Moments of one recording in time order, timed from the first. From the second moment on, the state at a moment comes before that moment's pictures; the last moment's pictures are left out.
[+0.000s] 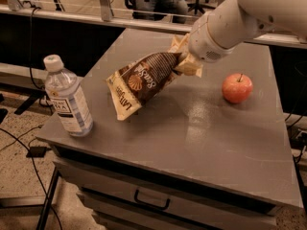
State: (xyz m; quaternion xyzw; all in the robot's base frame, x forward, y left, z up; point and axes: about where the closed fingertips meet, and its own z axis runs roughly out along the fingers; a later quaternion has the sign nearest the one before) arm 0.593 -0.073 0.932 -0.68 0.65 -0.01 0.35
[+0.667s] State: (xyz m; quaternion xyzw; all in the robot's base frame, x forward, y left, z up) arm 0.587 -0.069 0.930 -0.68 0.62 -0.04 0.38
